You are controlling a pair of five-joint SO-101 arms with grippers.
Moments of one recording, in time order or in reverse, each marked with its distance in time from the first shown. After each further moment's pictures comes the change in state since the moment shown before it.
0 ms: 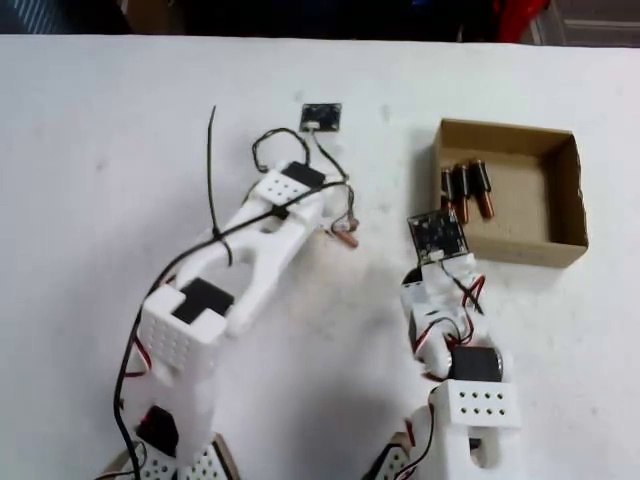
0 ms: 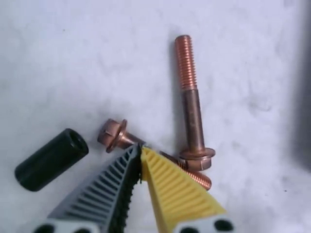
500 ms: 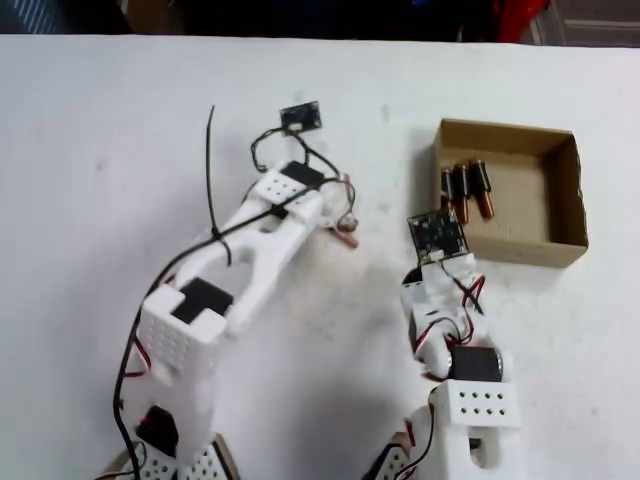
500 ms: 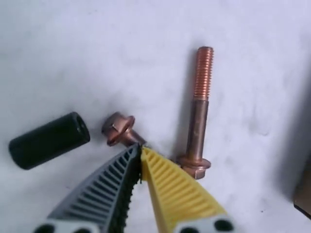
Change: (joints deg) left arm -0.2 0.0 0.0 0.0 12.9; right arm 0.0 0.0 0.0 0.0 0.1
